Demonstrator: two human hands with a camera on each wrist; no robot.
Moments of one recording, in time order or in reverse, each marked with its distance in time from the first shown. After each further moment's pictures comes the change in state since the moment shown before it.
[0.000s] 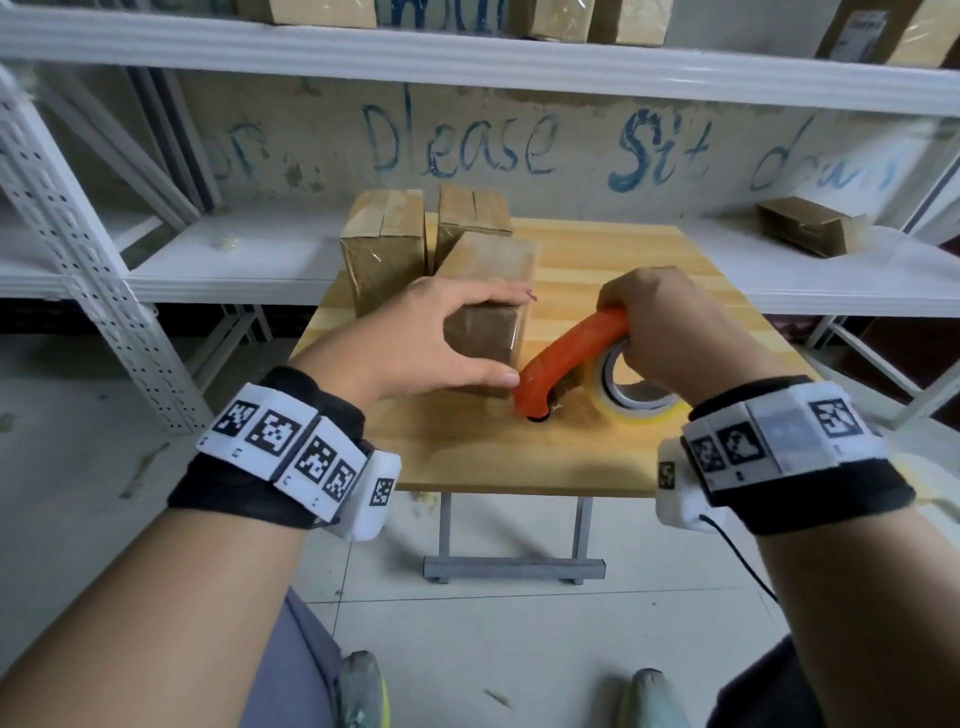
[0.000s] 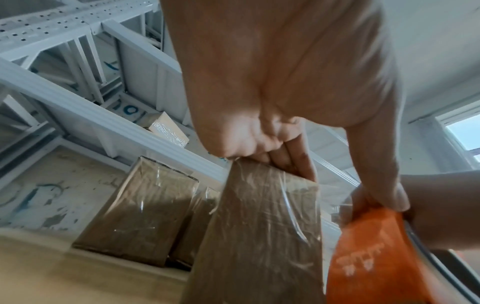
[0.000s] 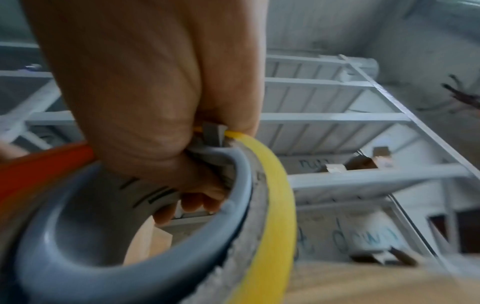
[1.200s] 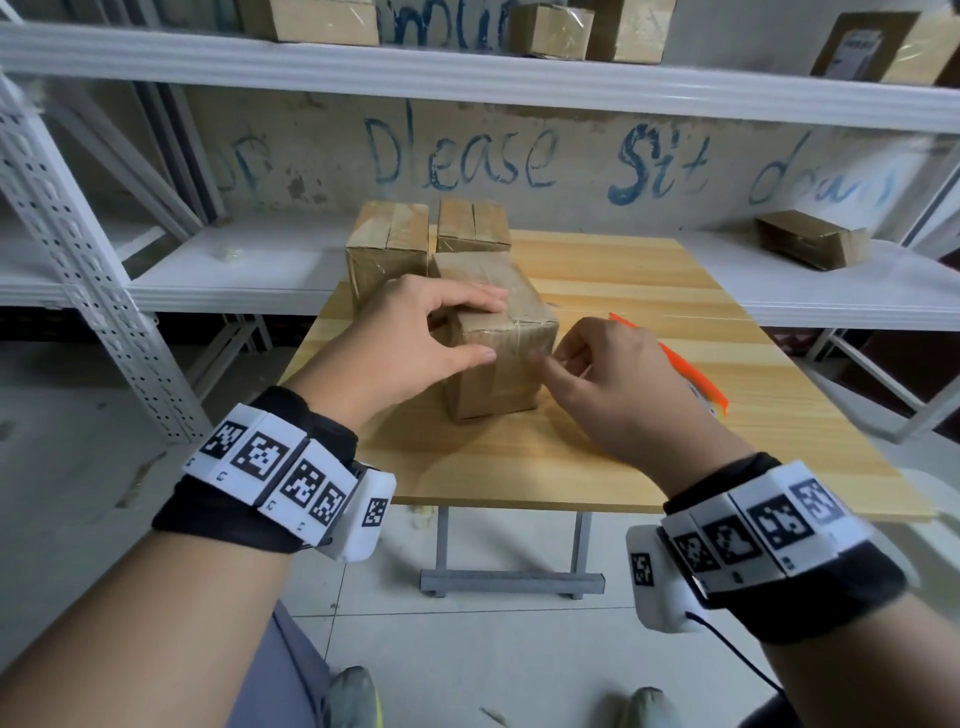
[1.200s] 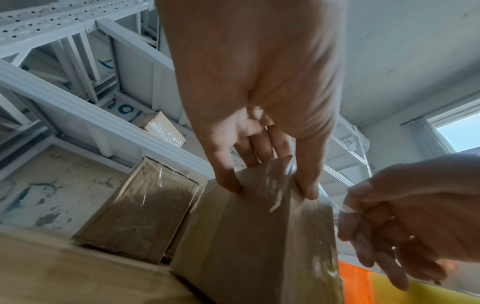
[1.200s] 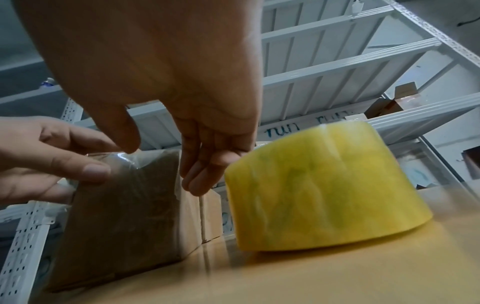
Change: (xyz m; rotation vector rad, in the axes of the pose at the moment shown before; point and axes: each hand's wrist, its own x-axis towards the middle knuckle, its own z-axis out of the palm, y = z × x) left_hand -0.001 0.000 0.004 -0.074 0.302 0.001; right_hand -0.032 -0.039 0.020 0.442 0.076 0.079
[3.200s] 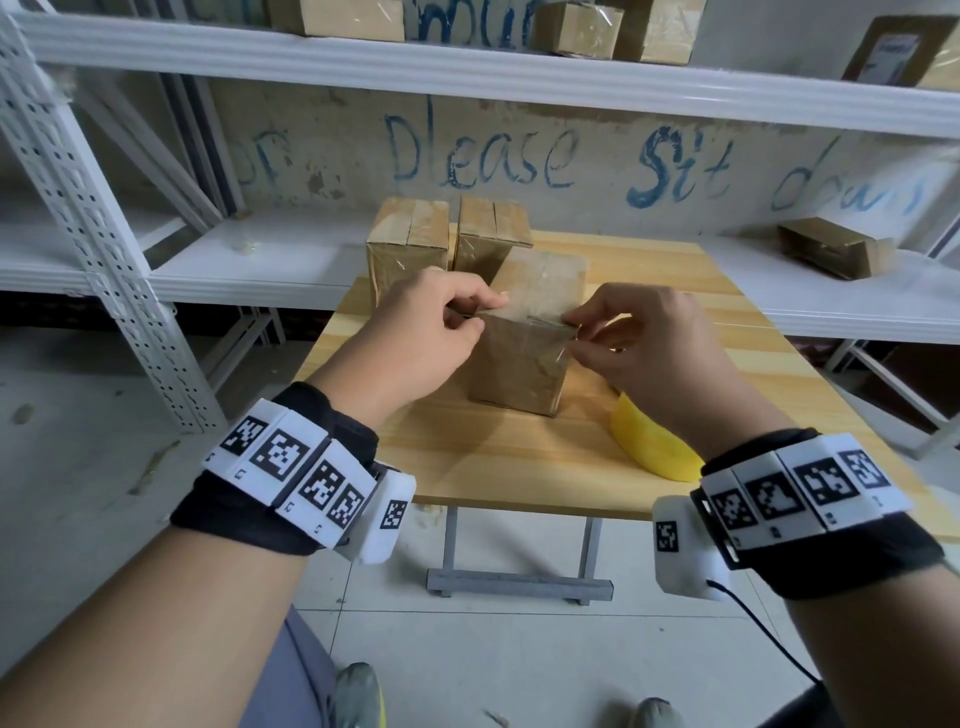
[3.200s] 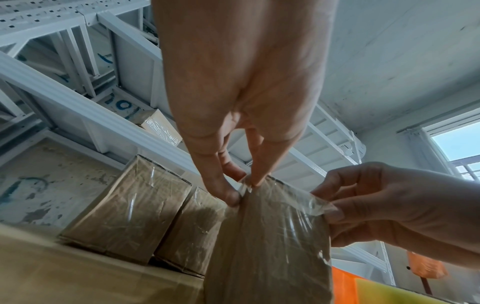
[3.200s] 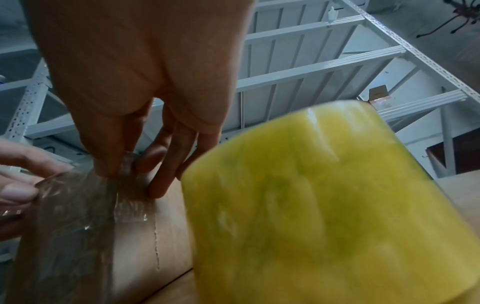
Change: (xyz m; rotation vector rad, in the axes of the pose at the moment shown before) left_hand -0.003 0.003 0.000 0.061 0.088 -0.104; right_hand 0.025 0.016 -0.009 0.270 0.039 -0.169
